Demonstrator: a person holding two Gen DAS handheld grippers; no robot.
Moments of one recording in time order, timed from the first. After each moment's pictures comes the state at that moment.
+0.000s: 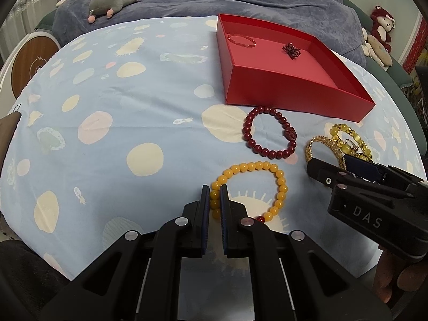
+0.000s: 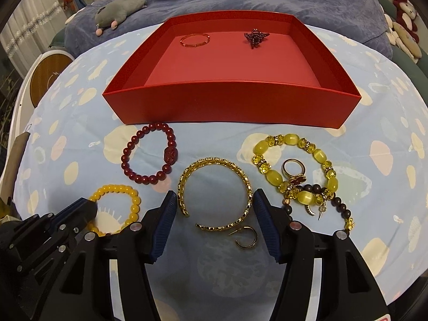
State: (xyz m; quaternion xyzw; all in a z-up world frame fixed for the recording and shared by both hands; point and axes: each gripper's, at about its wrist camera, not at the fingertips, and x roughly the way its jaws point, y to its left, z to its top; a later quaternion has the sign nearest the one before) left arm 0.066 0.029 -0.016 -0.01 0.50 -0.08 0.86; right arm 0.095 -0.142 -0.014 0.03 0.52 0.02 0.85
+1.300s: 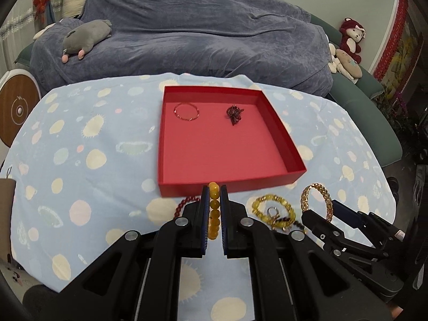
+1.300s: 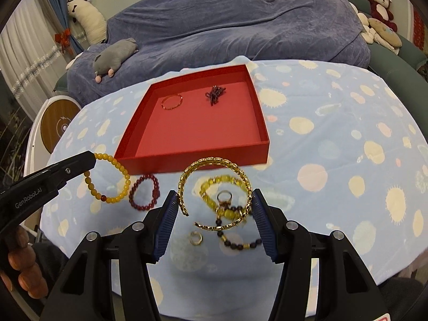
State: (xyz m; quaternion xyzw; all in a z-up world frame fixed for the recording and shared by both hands) left arm 0.107 -0.034 0.103 -0.01 0.44 -0.16 0.89; right arm 0.076 -0.223 0.077 0.11 0.44 0.01 0.89
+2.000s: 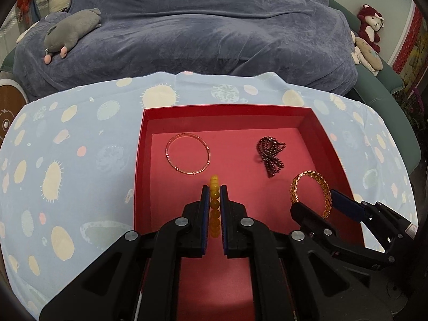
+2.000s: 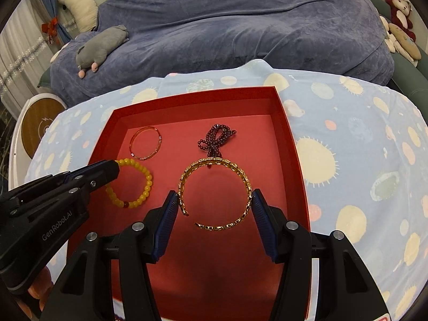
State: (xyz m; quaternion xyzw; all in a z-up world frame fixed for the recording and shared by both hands) left arm 0.282 -0.069 0.033 0.01 0.49 -0.13 0.86; right arm 0.260 -0.221 0.022 0.08 0.49 0.01 0.87
